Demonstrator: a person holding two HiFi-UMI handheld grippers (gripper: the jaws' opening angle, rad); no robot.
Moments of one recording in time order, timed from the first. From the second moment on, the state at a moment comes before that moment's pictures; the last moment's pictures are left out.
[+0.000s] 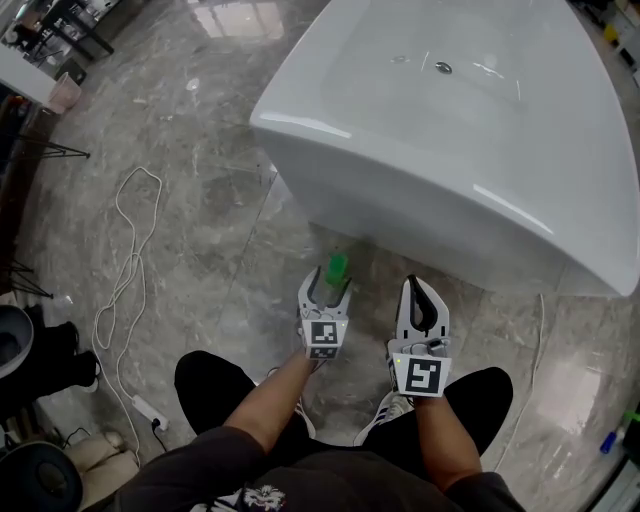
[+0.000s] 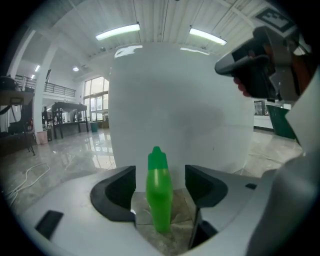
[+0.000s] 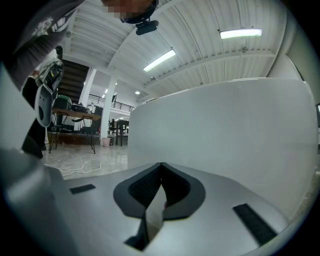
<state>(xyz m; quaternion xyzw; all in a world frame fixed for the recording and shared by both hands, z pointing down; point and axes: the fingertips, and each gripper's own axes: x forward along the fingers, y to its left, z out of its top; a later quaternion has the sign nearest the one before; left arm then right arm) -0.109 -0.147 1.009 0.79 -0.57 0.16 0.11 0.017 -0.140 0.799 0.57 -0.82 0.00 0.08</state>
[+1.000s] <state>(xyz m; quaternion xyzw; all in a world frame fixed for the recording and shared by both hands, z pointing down) -0.094 -0.209 1.090 0.78 -0.59 0.17 0.11 0.015 -0.112 0.820 0.58 -0.81 0.04 0.10</state>
